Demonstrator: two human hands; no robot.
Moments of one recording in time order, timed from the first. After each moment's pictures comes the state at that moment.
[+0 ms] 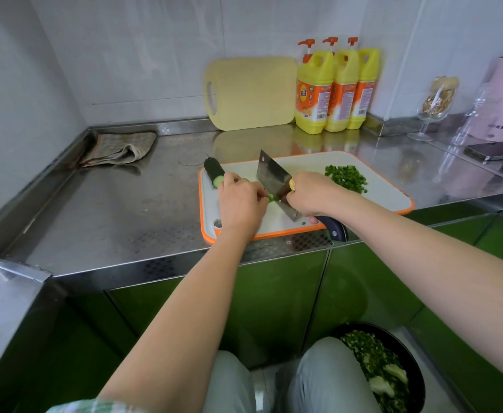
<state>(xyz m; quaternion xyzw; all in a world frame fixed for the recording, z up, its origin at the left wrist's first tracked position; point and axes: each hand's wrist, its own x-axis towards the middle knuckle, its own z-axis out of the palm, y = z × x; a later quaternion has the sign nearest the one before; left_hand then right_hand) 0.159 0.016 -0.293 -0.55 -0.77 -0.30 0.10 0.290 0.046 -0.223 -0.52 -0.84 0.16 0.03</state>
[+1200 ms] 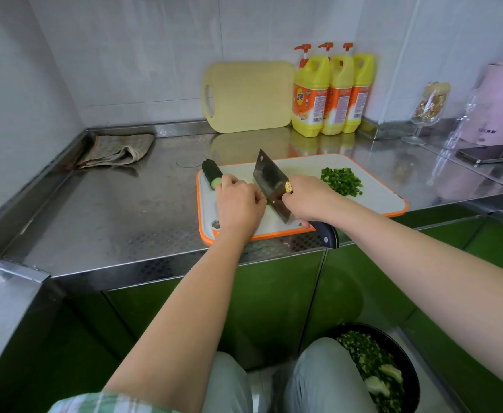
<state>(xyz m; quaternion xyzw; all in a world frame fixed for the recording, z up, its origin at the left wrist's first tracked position) 0.160 0.016 -0.292 -0.54 -0.77 -0.30 0.12 0.294 0.033 -0.221 -0.50 -0.85 0.17 0.07</state>
